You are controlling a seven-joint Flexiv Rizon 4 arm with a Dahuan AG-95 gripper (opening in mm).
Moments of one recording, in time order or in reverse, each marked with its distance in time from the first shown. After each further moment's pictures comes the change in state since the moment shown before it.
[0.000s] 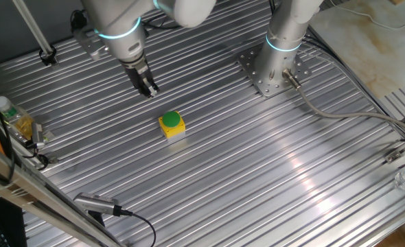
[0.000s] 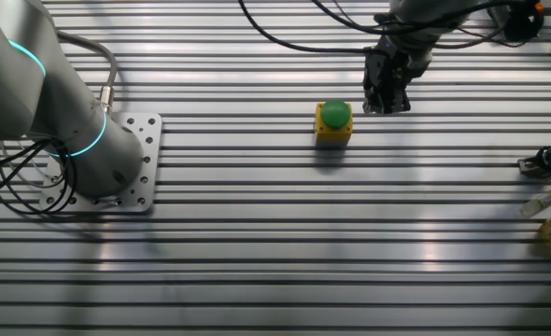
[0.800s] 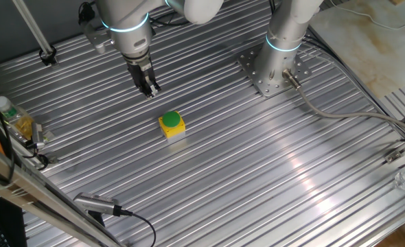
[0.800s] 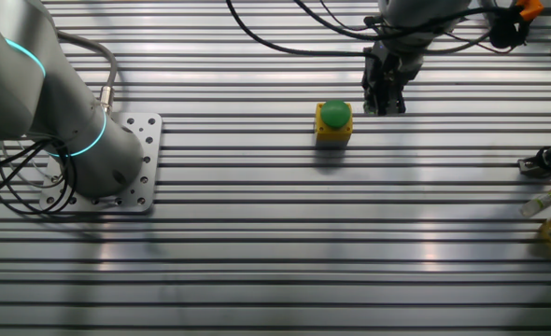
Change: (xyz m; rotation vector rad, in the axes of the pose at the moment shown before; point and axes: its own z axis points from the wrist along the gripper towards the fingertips) arm 0.004 0.000 -0.001 0.000 -0.073 0.031
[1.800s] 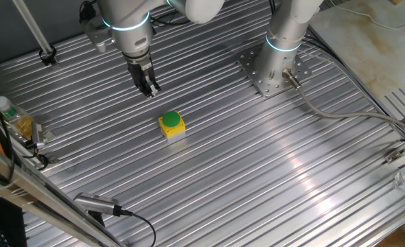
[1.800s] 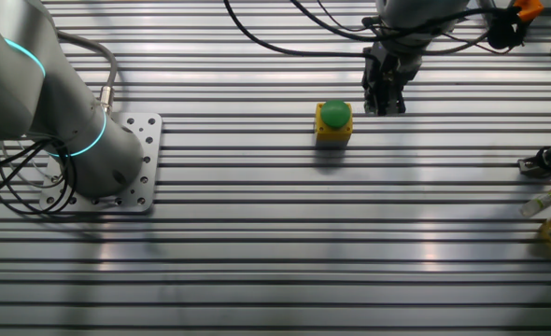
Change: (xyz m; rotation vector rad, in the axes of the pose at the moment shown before) arm 0.000 0.000 0.001 -0.012 -0.026 0.008
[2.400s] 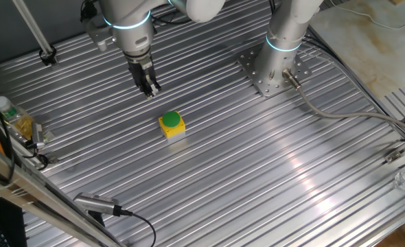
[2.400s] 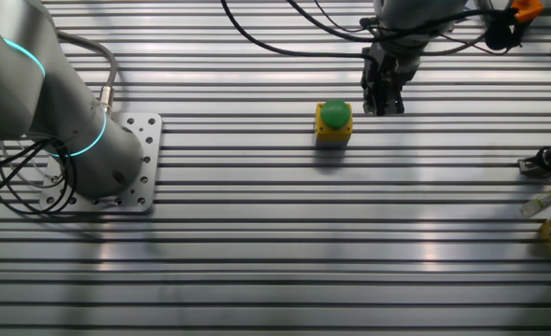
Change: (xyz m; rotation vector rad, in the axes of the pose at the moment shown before) arm -0.001 0.000 0.000 -0.004 -0.005 0.001
